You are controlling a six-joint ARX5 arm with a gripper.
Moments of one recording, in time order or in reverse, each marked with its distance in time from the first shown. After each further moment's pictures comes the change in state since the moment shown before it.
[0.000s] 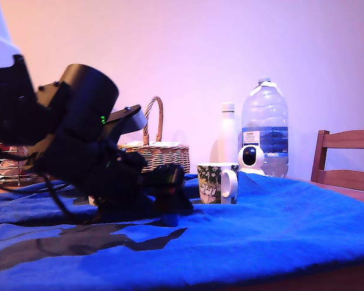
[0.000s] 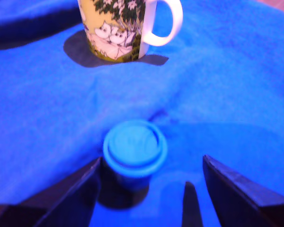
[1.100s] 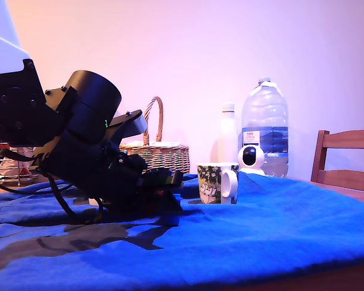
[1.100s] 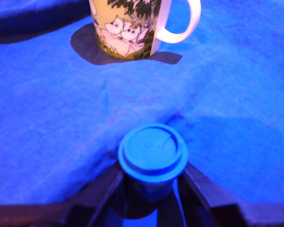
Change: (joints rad) arm 0.029 0.028 0.037 -0.039 0.024 -0.001
